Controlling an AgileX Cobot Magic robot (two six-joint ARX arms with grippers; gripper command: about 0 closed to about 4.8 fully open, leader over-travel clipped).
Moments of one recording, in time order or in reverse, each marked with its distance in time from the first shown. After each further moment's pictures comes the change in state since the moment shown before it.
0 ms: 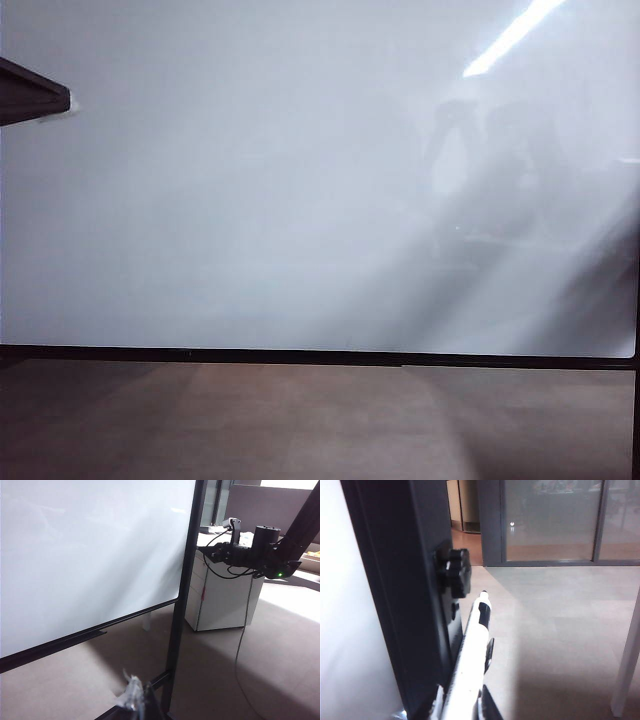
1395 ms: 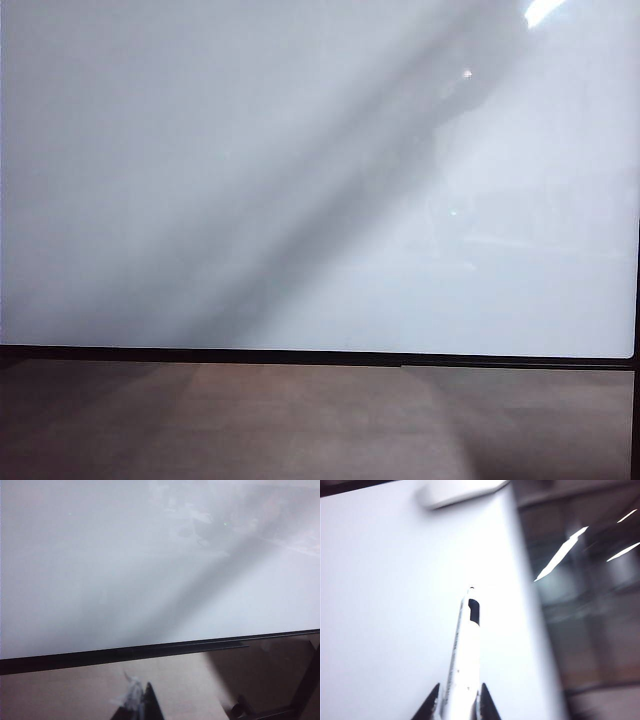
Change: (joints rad) left arm 0.523 0.000 0.000 -0.001 0.000 0.000; right arm 0.092 -1.379 0.001 -0.891 0.207 0.345
